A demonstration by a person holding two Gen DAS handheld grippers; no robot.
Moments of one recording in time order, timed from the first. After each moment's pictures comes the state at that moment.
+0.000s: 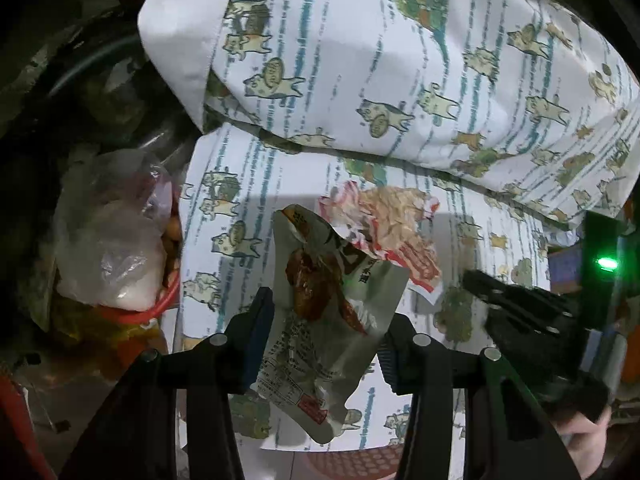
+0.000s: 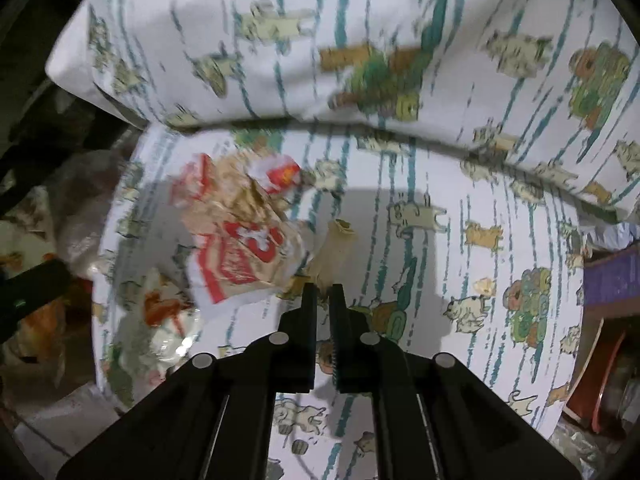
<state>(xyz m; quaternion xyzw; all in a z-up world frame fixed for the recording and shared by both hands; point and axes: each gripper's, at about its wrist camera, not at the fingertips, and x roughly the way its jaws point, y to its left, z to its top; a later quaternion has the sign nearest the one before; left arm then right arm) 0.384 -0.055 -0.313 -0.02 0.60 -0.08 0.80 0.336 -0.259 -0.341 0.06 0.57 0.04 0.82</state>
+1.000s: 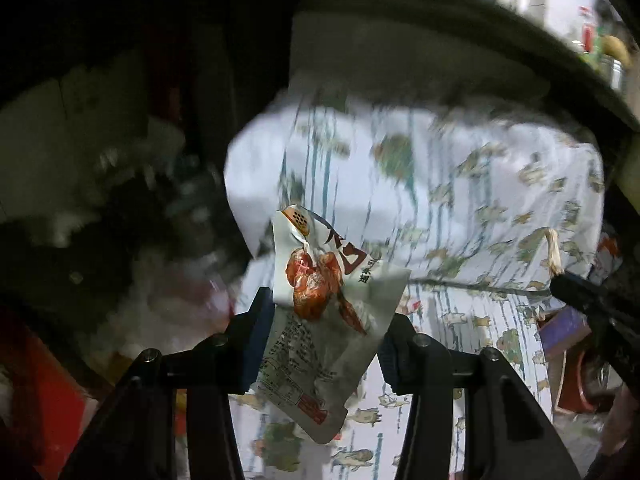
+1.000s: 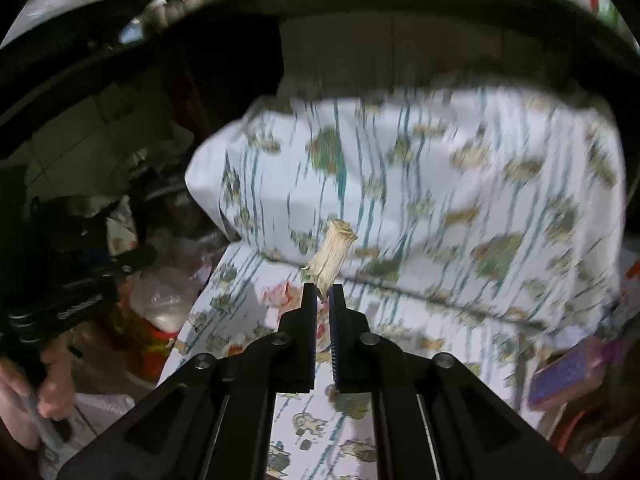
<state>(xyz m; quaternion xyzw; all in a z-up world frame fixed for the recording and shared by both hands) 0.301 -0.048 -0.184 0.01 0.38 -0.05 0.93 0.261 -0.249 -0.180 0.01 0.35 0.10 0.93</state>
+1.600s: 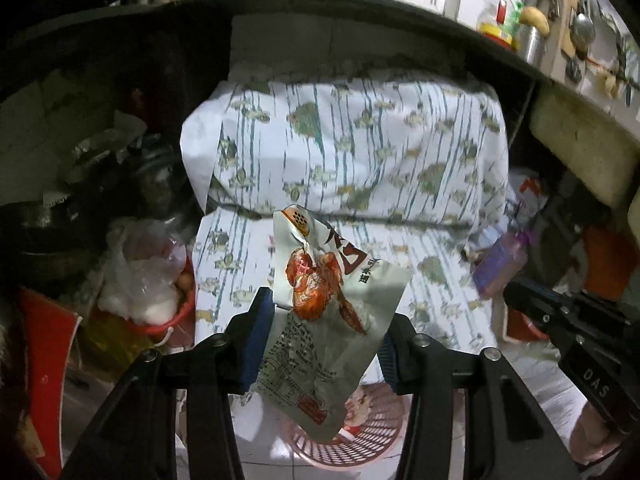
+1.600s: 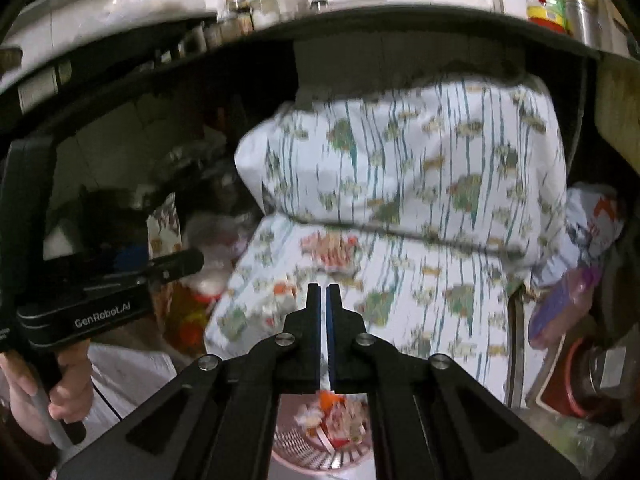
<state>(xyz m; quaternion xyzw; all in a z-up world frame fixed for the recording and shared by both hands) 0.170 -0.074 -0.182 0.01 0.41 -0.14 0.90 0.108 -0.247 -0.187 0.05 0.38 0.10 0.92</state>
